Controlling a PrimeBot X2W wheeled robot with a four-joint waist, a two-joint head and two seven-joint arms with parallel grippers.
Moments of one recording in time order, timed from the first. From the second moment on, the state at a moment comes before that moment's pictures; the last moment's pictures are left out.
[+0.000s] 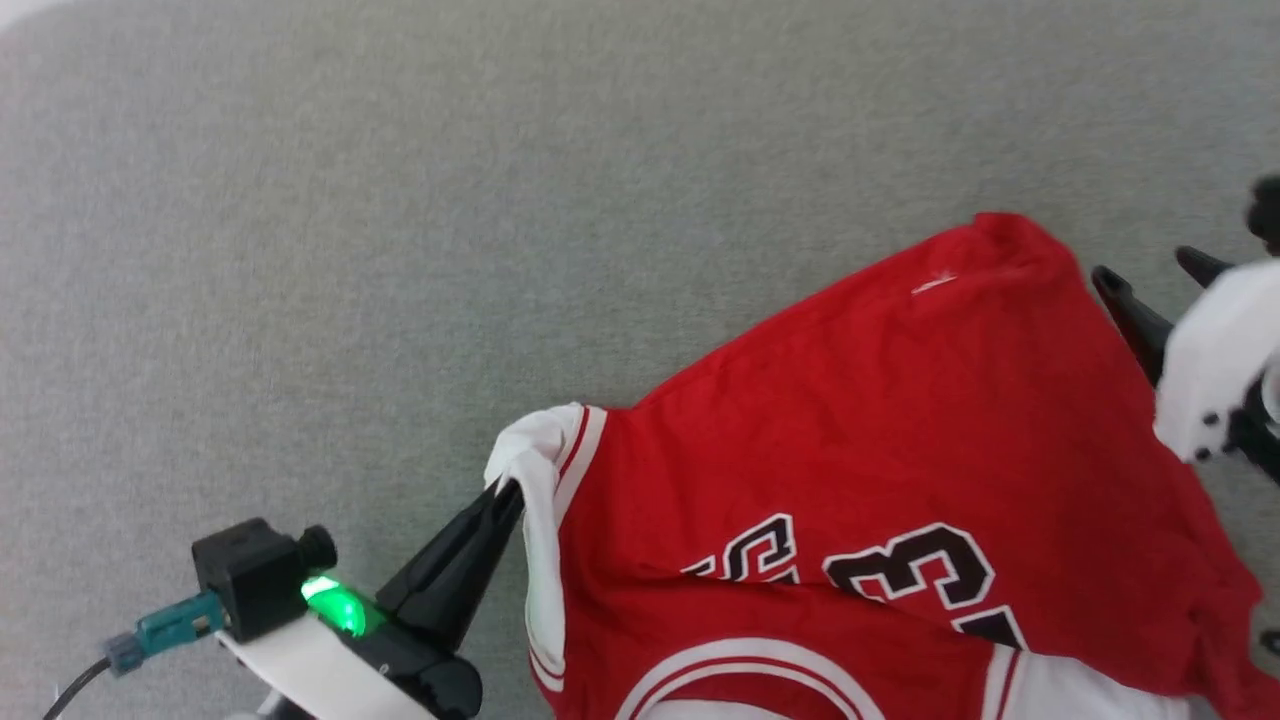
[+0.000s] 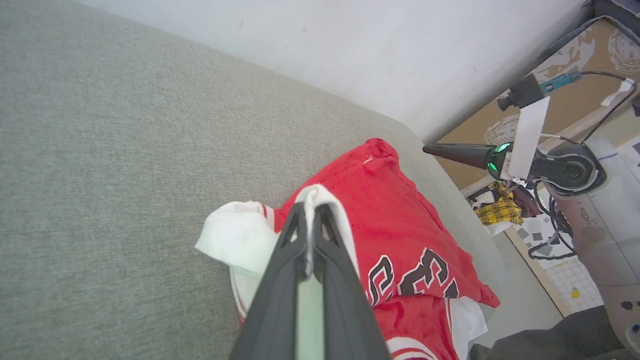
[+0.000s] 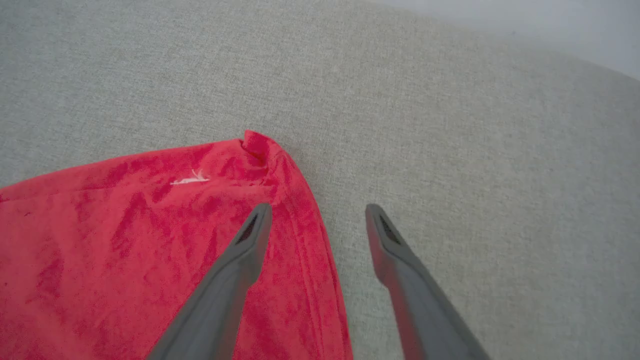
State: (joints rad) left arm -0.05 0.64 -0.55 -0.39 -0.96 0.03 -0.13; right arm -0.39 -0.35 -0.04 -0.12 0.33 0.13 0.82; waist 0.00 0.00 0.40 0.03
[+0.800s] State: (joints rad) left arm -0.11 0.61 -0.57 -0.32 -0.95 -0.02 -0.13; right arm -0.54 -0.38 0.05 0.07 0.37 0.13 0.88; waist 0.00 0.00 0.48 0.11
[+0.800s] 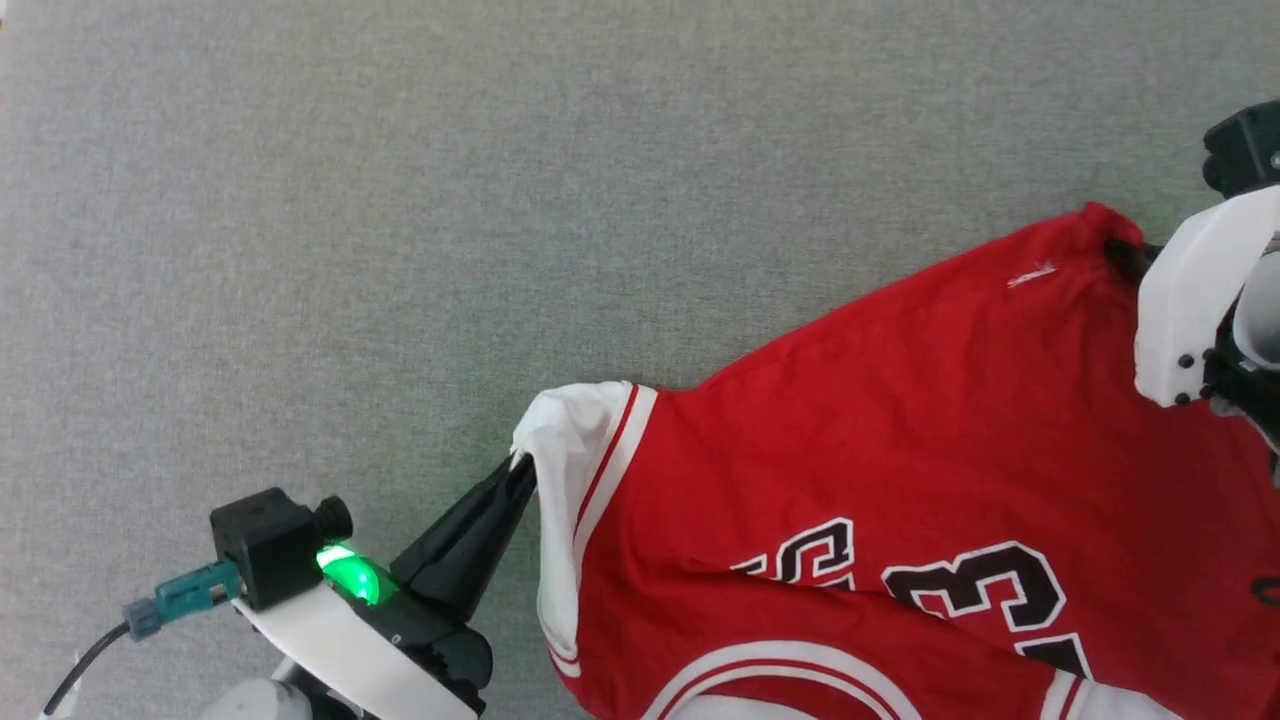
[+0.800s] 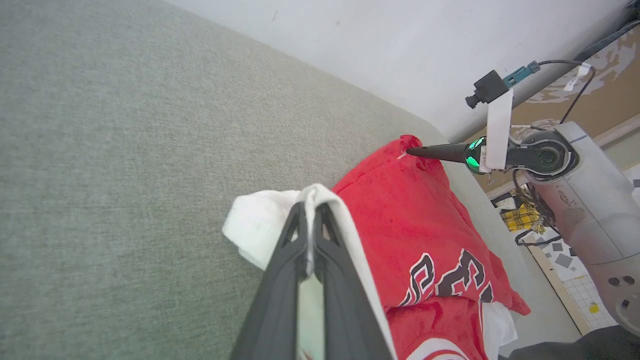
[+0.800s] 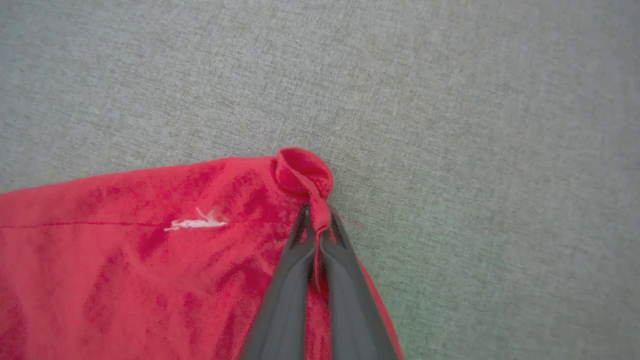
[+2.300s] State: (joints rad) left arm -1.22 0.50 -0.46 0.38 -0.71 0.09 0.13; right arm -1.15 -0.07 -0.05 0.48 0.21 0.13 0.36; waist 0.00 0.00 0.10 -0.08
